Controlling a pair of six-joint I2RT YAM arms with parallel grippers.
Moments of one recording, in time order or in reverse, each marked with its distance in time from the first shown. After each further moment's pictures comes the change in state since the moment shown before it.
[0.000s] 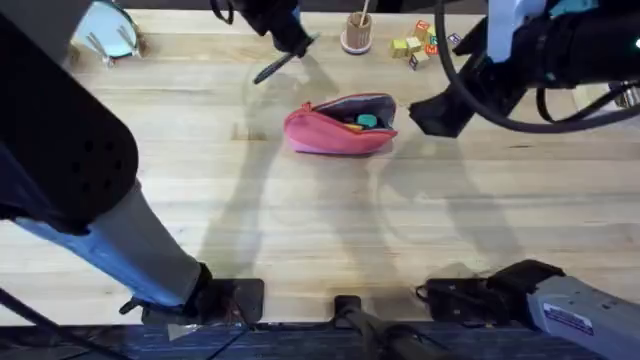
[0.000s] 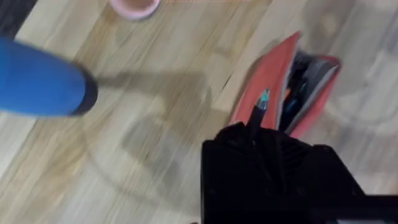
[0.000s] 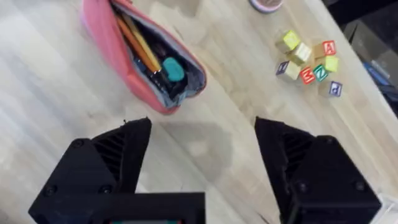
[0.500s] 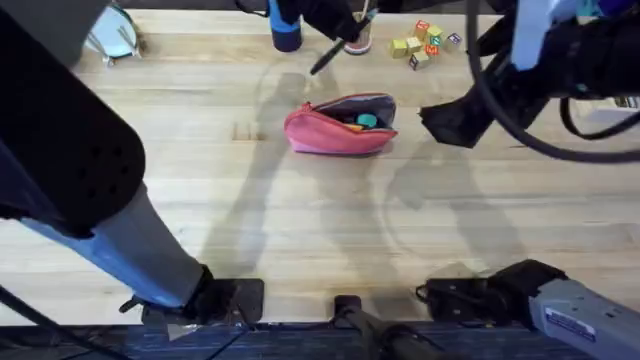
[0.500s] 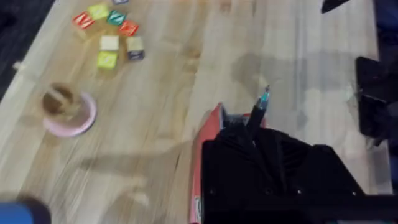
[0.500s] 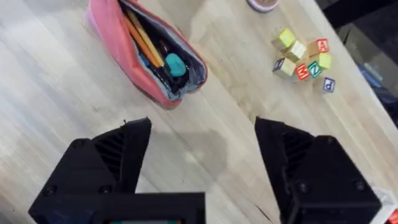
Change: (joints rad) left arm -0.056 0.000 0.000 0.090 0.419 0.101; right arm 0.000 -0.081 0.000 -0.051 0.000 0.000
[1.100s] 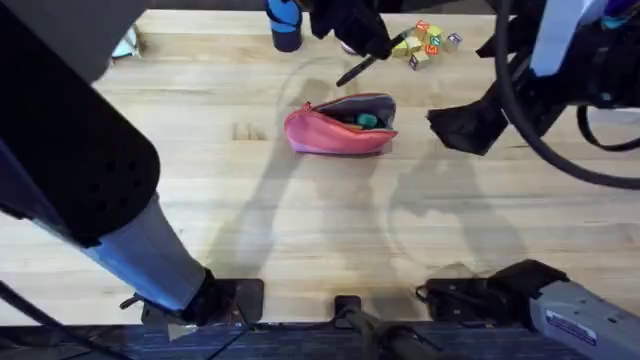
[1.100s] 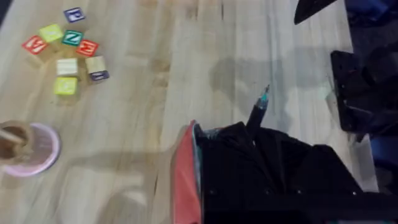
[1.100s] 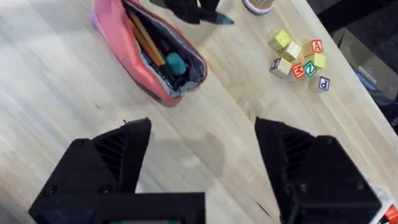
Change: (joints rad) left arm -0.115 0.002 0.000 -0.008 0.021 0.019; right arm 0.000 -0.053 0.000 -0.028 0.000 0.000
